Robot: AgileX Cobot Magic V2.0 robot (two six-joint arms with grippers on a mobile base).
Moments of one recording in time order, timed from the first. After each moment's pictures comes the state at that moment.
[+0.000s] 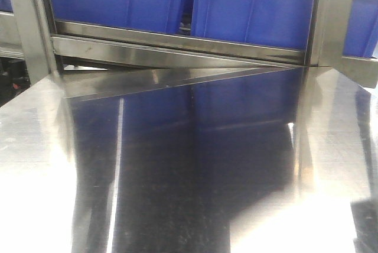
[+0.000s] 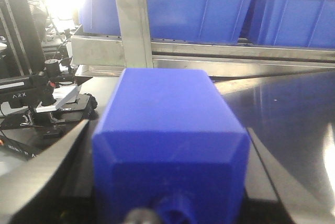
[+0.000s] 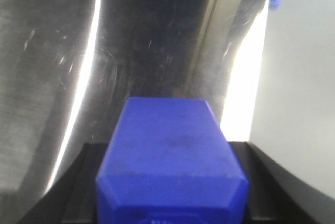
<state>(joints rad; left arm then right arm) -0.27 0.03 -0.43 0.30 0.60 -0.23 0.30 0.86 -0.60 -0.19 0.62 0.23</state>
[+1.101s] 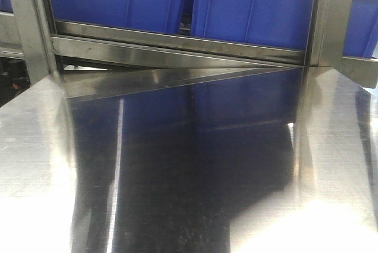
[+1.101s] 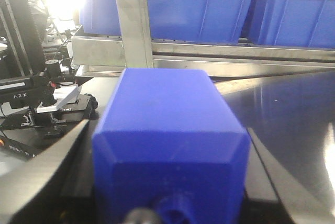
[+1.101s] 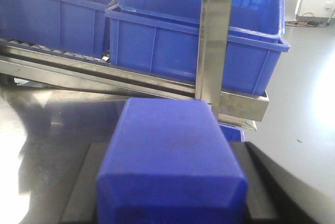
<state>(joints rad) -0.27 0.03 -0.43 0.30 0.60 -0.23 0.30 0.02 -0.52 -0.24 0.65 0.23</state>
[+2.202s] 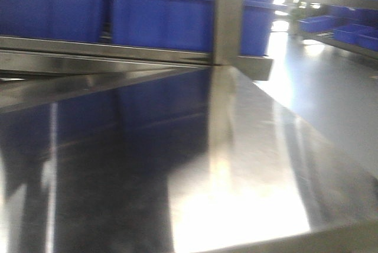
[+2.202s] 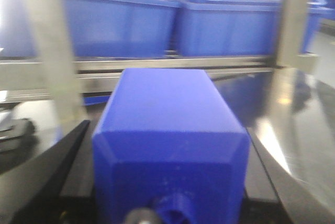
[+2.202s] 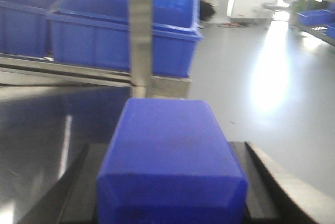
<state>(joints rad) -0.27 0.03 -0.42 0.30 0.60 -0.23 0.30 0.02 -0.52 -0.24 0.65 0.23</state>
